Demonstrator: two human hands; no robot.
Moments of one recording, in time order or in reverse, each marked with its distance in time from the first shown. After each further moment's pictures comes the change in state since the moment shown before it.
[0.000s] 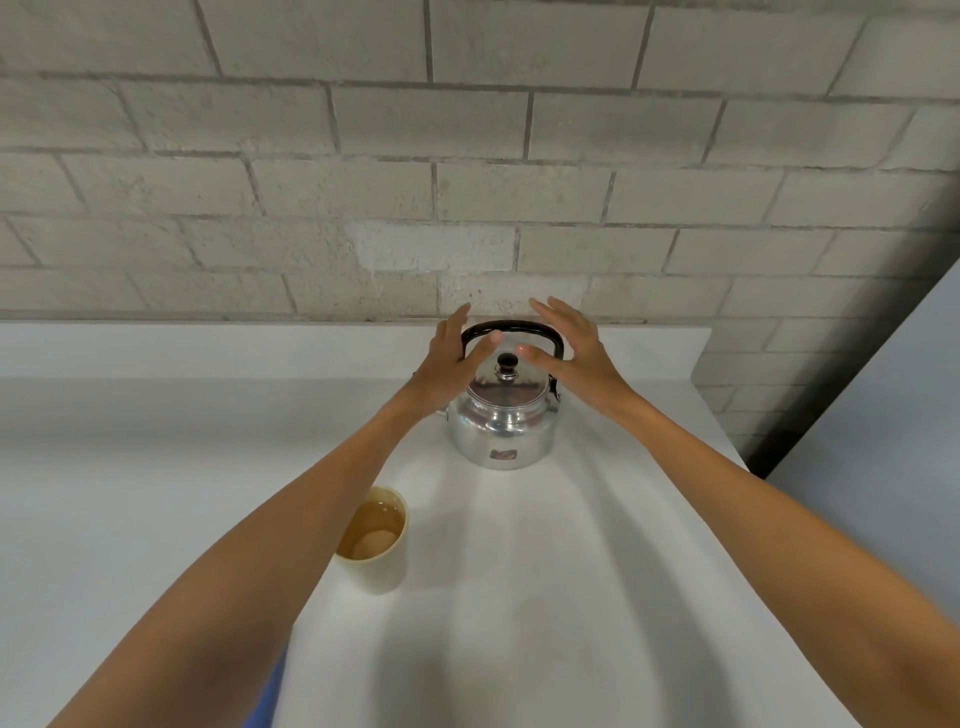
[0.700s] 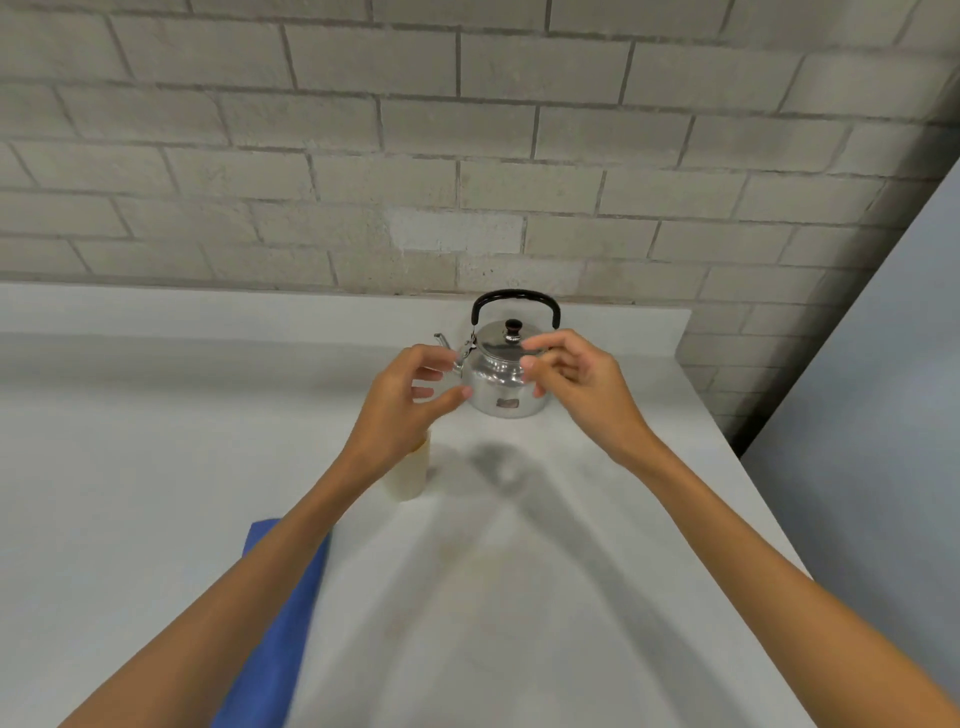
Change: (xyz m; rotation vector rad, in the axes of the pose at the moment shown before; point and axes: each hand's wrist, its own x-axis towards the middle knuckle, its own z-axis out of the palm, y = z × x) left_hand -0.198 0.036 -0.023 -0.071 0.269 0.151; right_hand -0.158 -0.090 0.001 0.420 0.033 -0.107
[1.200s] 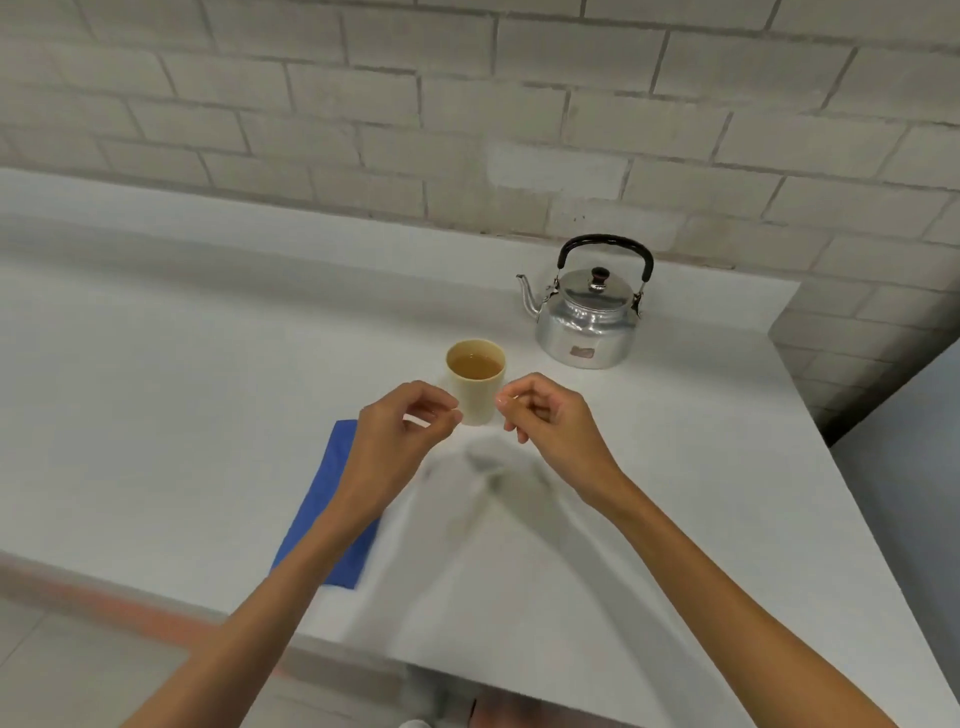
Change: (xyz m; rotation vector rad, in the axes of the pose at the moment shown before) left_hand -0.120 -0.029 -0.036 0.064 0.204 -0.221; right_hand -0.070 0.025 0.095 0.021 -0.215 0.166
